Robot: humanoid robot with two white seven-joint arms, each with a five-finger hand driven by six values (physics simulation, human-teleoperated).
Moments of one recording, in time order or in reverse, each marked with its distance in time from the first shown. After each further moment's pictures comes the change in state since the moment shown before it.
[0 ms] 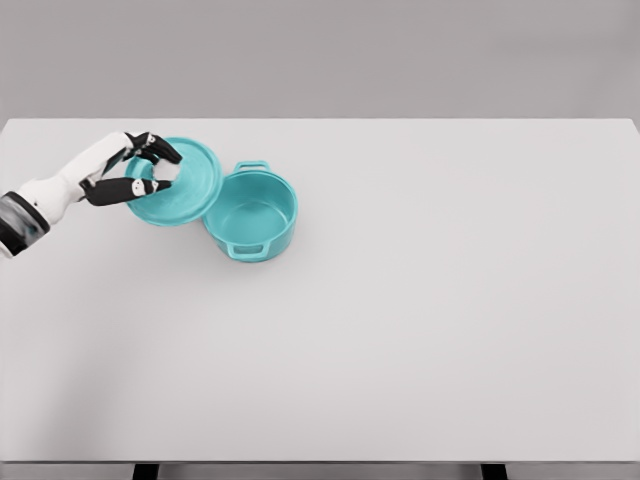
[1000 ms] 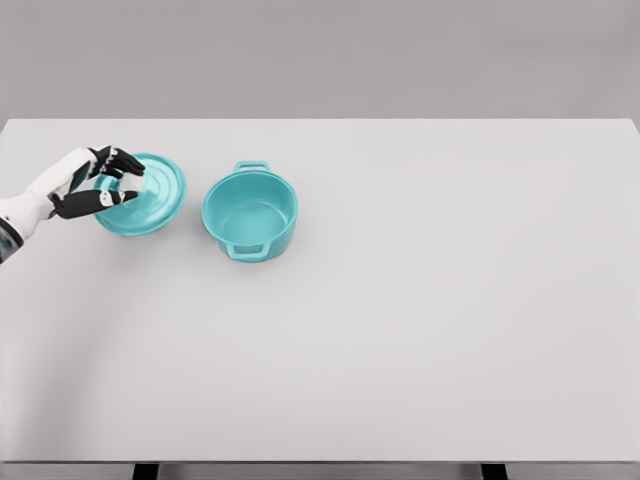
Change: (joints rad) left arm 0.025 0.000 0.085 0.129 -0.001 -0.001 0.000; right arm 0.000 0.000 0.000 0.000 0.000 0.000 0.000
